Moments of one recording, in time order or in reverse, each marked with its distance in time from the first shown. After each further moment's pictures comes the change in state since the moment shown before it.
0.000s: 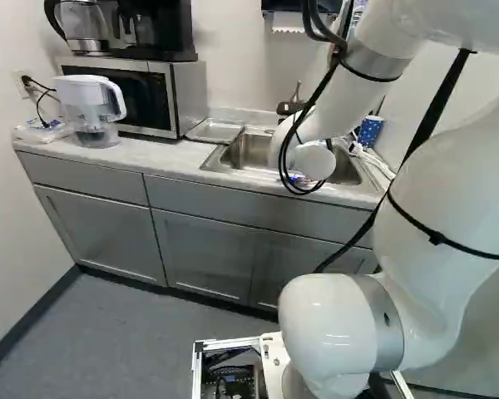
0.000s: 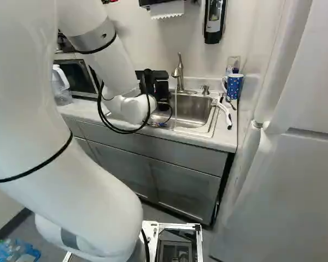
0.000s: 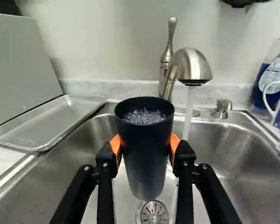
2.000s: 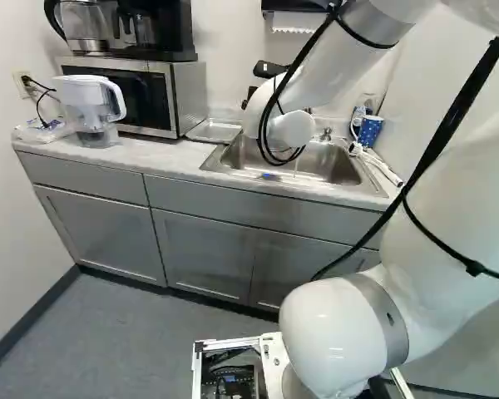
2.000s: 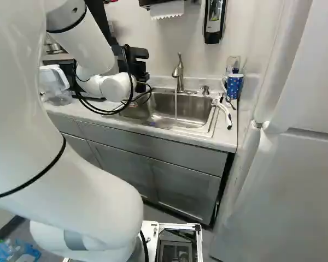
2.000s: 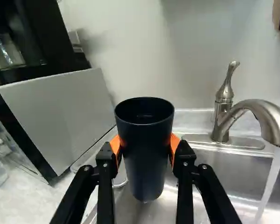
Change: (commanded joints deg) arm 10.6 3.9 -8.3 0.0 -7.4 10.9
